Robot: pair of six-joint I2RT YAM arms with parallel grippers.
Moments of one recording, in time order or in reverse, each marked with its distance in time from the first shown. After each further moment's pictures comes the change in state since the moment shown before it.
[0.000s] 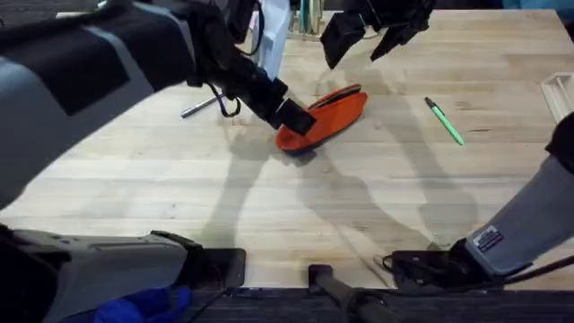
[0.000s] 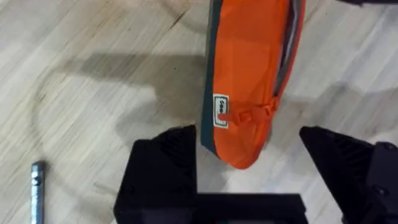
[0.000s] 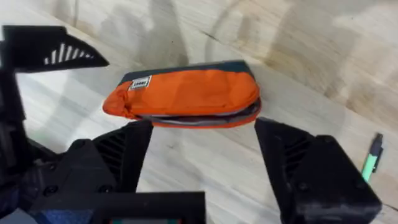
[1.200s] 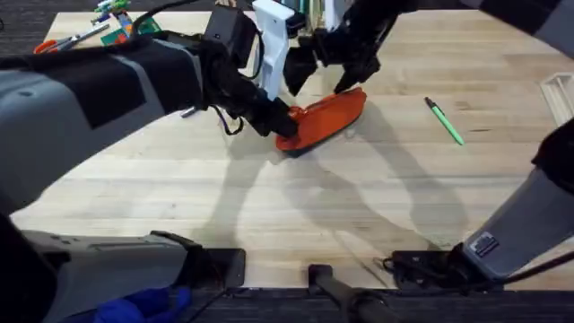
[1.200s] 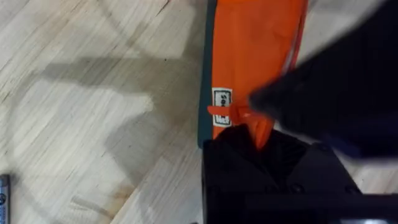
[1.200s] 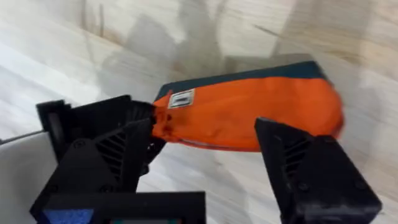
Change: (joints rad) left arm 0.002 0.000 -0.158 0.150 0.039 0.016; right arm 0.153 0.000 -0.212 0.208 -0.040 0.299
